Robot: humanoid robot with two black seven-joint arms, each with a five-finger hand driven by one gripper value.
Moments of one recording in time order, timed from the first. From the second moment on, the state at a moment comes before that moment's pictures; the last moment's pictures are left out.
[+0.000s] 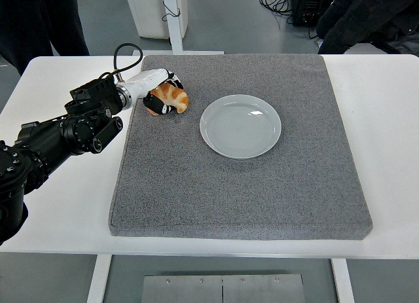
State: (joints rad) left arm -1.15 0.01 0.15 -0.22 0.97 0.06 -0.31; right arm -0.08 0.00 0.15 0.10 -0.05 -0.11 0.24
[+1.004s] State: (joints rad) left arm -1.37 0.04 0.16 -0.22 0.96 -0.03 -0.36; right arm -0.08 0.00 0.15 0.10 -0.05 -0.11 0.24
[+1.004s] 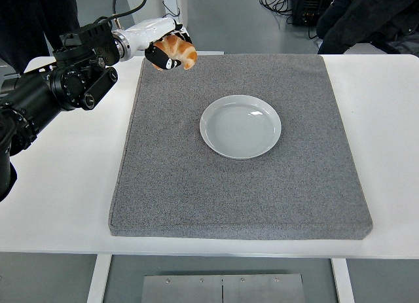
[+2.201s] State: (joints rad) left arm -1.59 0.00 0.21 -0.22 0.94 -0.08 -0.33; right arm -0.08 0.00 0.15 0.10 -0.05 -0.11 0.24
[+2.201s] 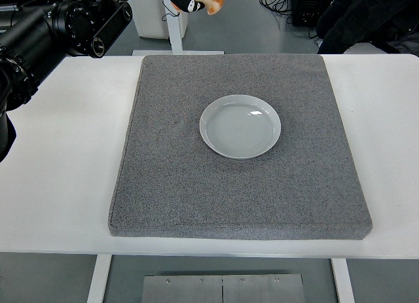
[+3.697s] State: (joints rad) left arm -1.46 0.00 0.19 -0.66 0.75 0.22 -0.32; right arm -0.08 0.00 0.15 0.10 -0.05 -0.11 0.24
